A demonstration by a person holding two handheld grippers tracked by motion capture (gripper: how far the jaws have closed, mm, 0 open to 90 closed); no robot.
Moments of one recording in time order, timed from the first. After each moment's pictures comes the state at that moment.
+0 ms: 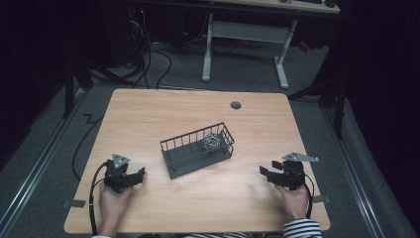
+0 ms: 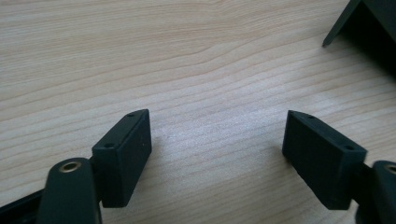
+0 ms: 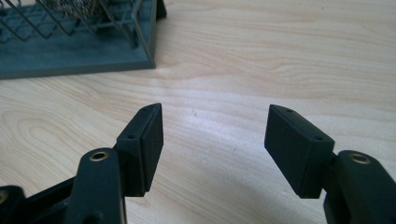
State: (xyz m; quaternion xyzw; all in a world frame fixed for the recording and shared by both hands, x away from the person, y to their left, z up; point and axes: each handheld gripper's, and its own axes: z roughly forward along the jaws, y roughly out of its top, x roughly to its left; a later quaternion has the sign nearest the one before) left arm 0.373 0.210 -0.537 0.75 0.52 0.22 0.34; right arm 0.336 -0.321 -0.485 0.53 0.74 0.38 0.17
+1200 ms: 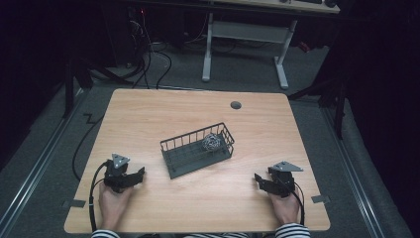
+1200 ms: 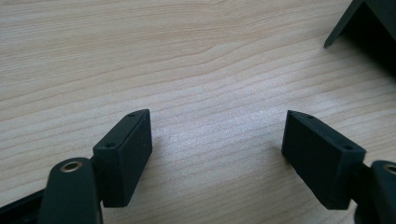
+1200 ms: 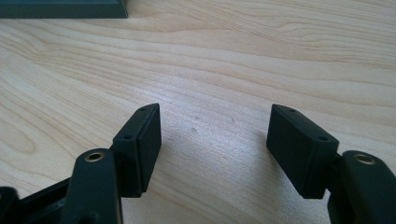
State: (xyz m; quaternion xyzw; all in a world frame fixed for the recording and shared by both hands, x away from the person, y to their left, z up) left arm 0.373 0.210 -0.537 0.75 0.52 0.23 0.33; right arm 0.333 -0.305 -0.530 0.52 0.75 0.33 0.22
